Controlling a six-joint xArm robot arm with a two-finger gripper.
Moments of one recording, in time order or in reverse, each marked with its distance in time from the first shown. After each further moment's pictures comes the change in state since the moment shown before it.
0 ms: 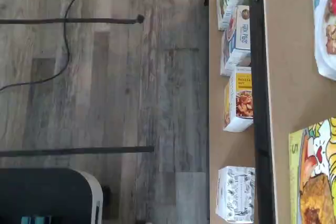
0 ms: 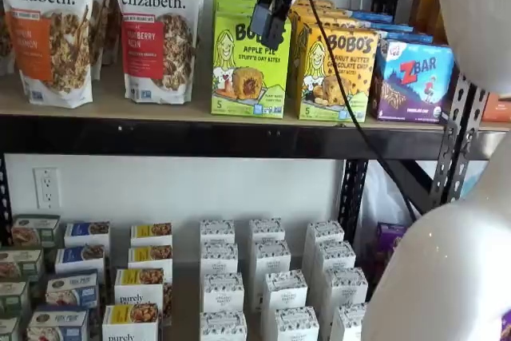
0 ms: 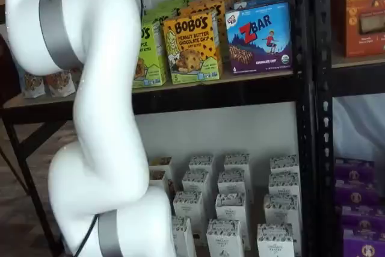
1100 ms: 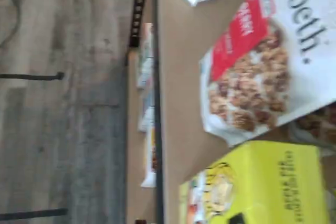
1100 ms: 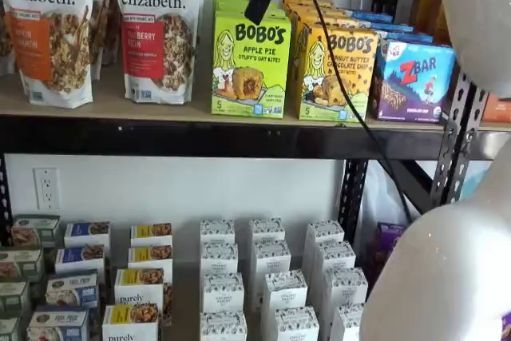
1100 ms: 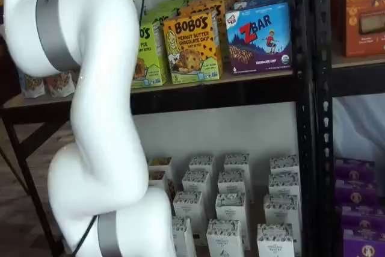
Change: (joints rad) arm -0.045 -0.024 0.049 0.088 -0.291 -0.036
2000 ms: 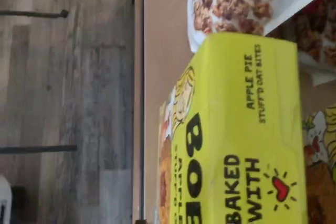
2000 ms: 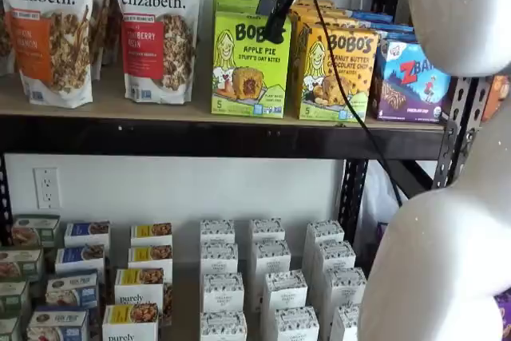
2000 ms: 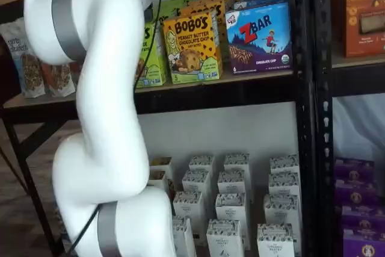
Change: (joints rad) arm -0.055 0.147 -0.123 -0.110 0.115 -0.077
